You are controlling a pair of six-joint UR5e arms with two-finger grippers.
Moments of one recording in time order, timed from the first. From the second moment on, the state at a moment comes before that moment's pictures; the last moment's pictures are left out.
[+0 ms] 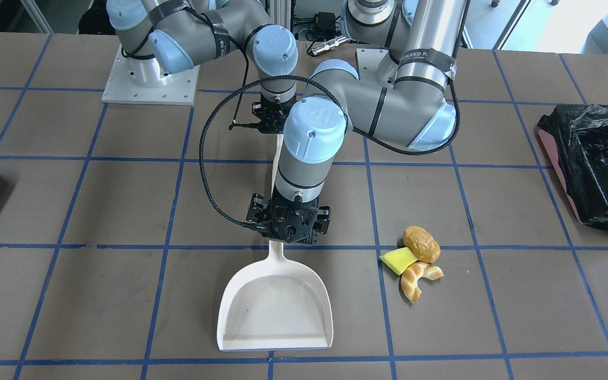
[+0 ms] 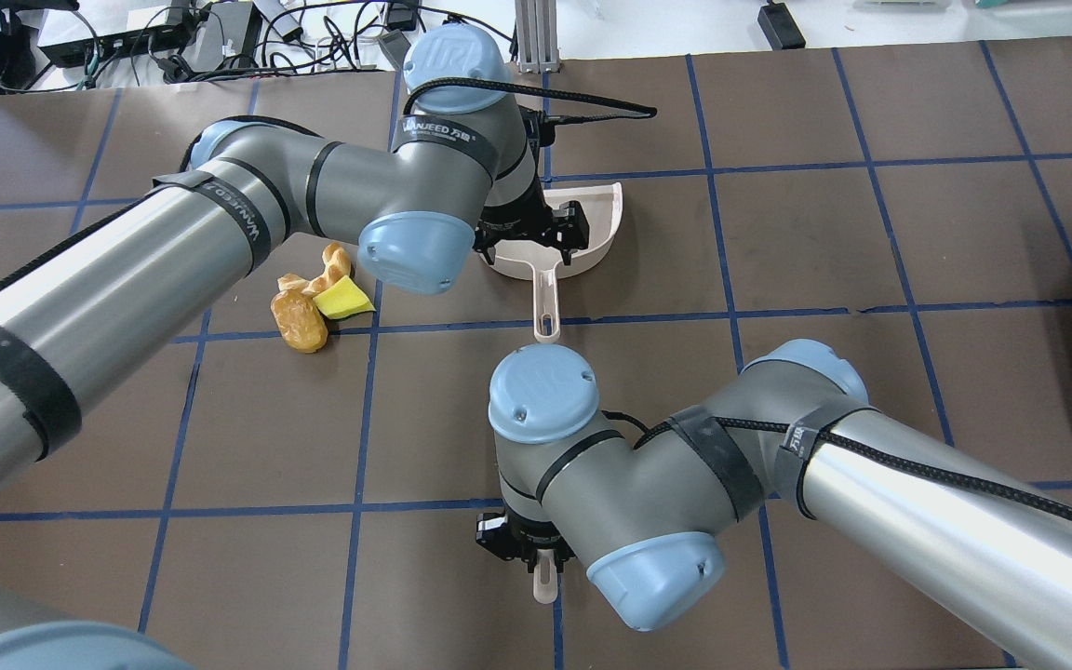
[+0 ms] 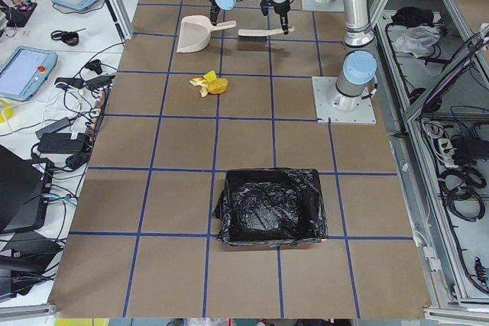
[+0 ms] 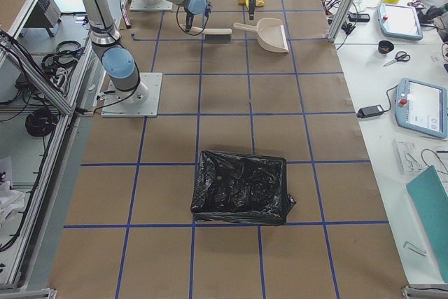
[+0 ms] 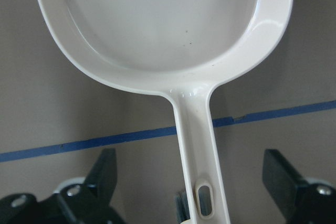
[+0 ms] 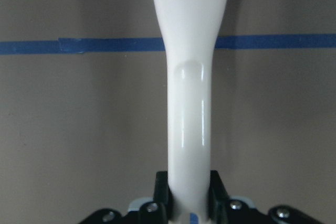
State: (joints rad) left arm -1.90 -2.02 -1.59 -1.01 1.48 -0.22; right arm 2.16 -1.43 2.10 -2.04 -1.39 0.60
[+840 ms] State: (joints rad) left arm -1.93 -2.06 -1.62 -1.00 1.48 -0.22; right arm 2.17 -1.43 2.10 -2.04 -1.39 0.65
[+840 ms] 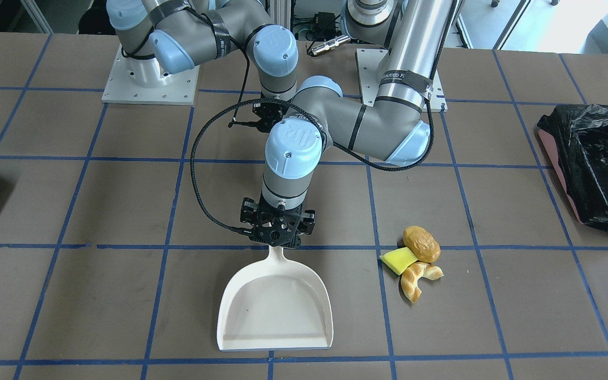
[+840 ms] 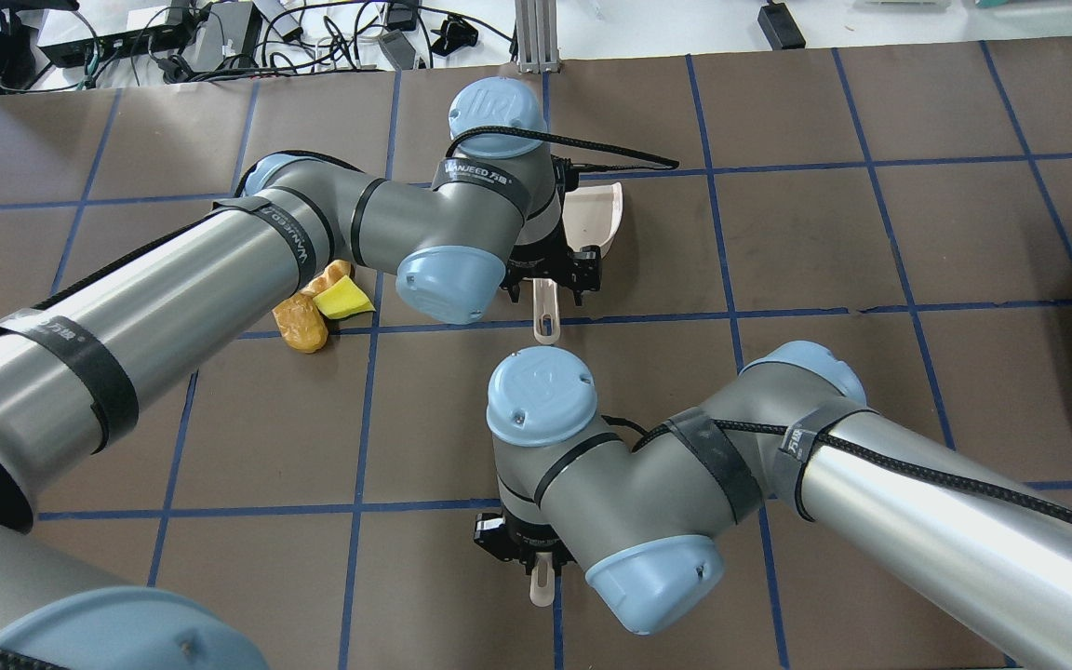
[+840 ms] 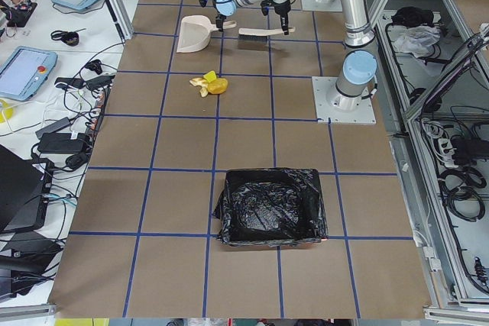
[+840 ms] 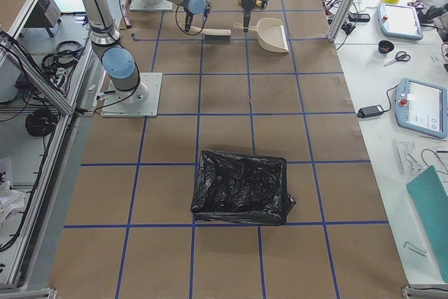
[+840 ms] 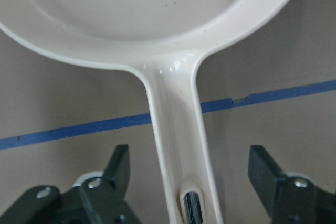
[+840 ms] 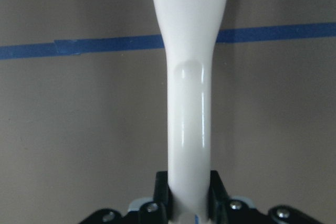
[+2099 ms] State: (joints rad) left arm -1.80 -1.98 -1.47 -1.21 1.51 0.08; right arm 2.19 -1.43 2.08 -2.08 -1.39 0.78
